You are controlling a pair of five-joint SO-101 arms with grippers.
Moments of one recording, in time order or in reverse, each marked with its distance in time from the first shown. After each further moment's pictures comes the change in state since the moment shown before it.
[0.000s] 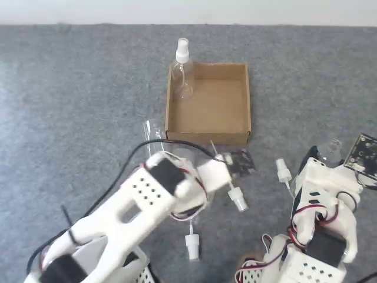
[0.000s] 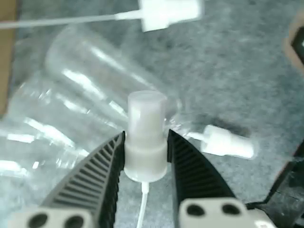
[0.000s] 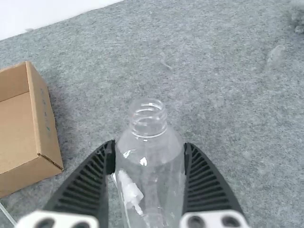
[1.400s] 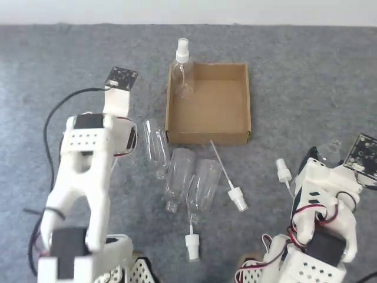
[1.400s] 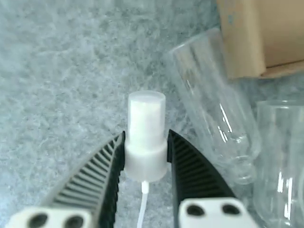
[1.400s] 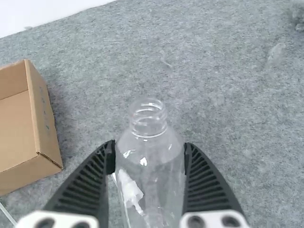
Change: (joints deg) left arm -45.8 17.7 -9.9 -14.9 10.5; right arm 0.0 0.0 0.4 0.0 0.0
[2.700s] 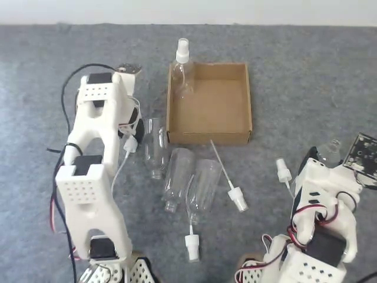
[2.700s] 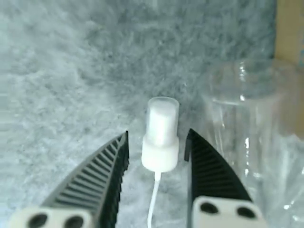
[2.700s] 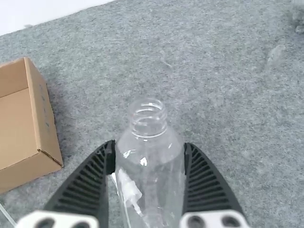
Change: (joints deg) left arm -1.5 45.9 -47.0 22.1 -0.1; right arm 0.0 0.0 0.0 0.0 0.8
